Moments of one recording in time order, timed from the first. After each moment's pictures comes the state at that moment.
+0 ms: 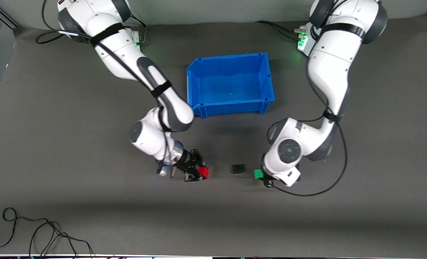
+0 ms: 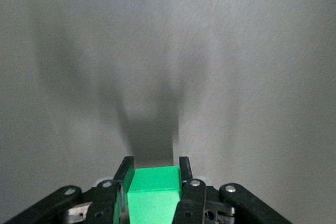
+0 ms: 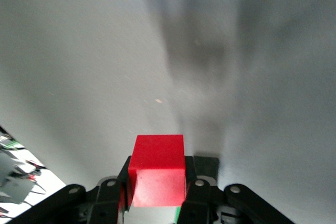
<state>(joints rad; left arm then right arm) -0.38 0.87 -0.11 -1.34 0.05 2.28 -2.08 0.59 0.85 0.00 -1.47 0.90 2.73 1.46</state>
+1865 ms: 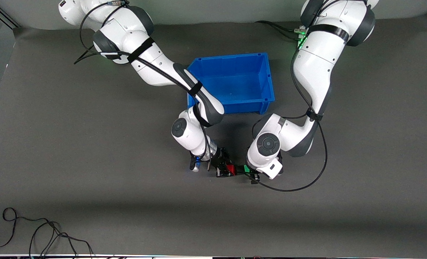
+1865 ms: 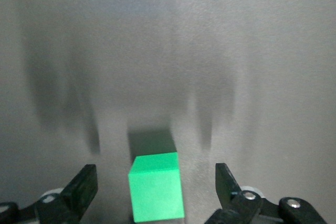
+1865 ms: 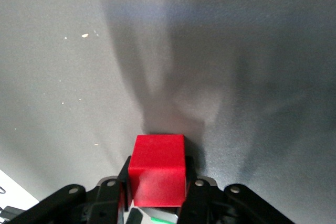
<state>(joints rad) -0.44 0.90 -0.10 -1.32 0.05 2.29 -2.18 0.70 1.11 -0.01 -1.18 0.66 2.82 1.73</state>
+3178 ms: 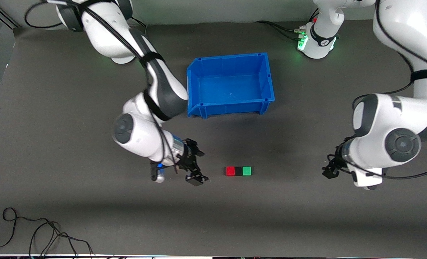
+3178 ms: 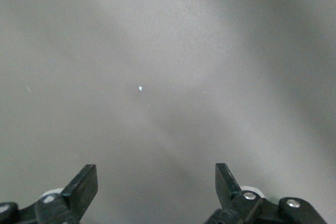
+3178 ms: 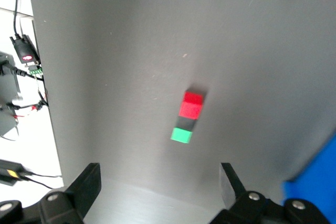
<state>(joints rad) -0.09 0.46 -0.08 -1.49 0.04 1.82 -0.94 0.68 0.73 -0.33 -1.10 0.64 1.99 1.51</state>
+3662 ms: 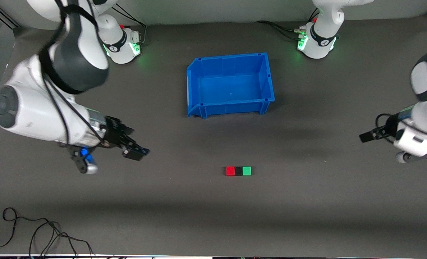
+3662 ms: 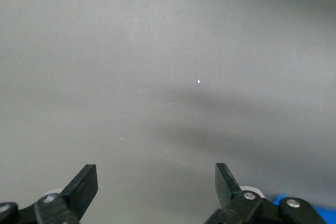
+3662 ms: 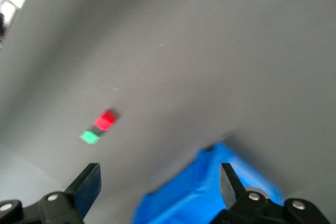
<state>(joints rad) 0.09 0.18 -0.08 -1.66 0.04 1.74 -0.14 0.66 0.52 -0.58 -1.11 0.53 1.46 0.92</state>
